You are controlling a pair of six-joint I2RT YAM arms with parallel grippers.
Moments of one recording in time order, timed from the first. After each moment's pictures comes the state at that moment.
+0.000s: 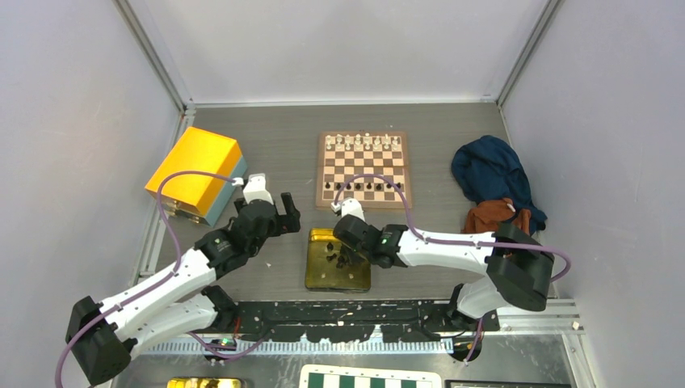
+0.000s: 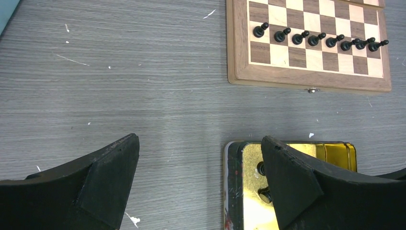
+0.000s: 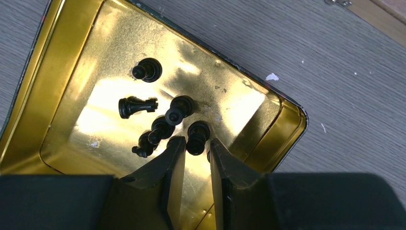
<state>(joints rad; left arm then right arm) -0.78 0.86 0.59 -0.32 -0.49 -0.63 1.11 1.44 0.81 -0.34 0.33 0.53</state>
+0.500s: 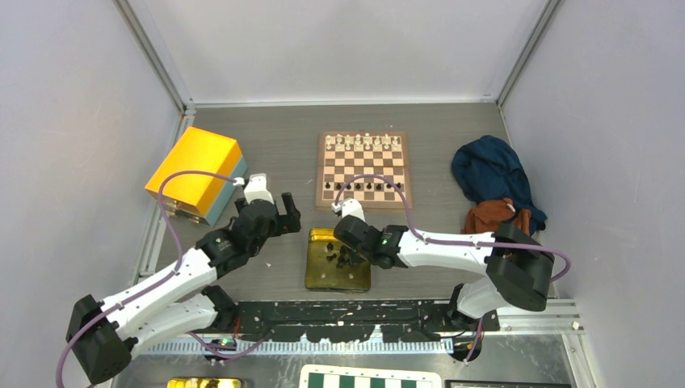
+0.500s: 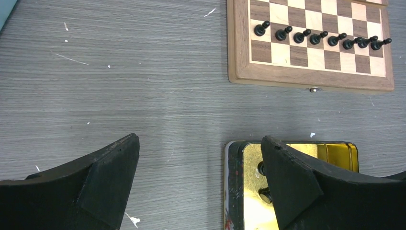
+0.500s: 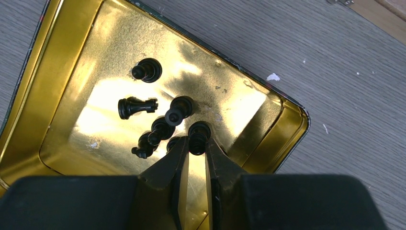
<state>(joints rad) -0.78 0.87 0.59 -0.31 -0.49 -0.64 1.11 1.44 0.79 -0.32 0.33 0.53</state>
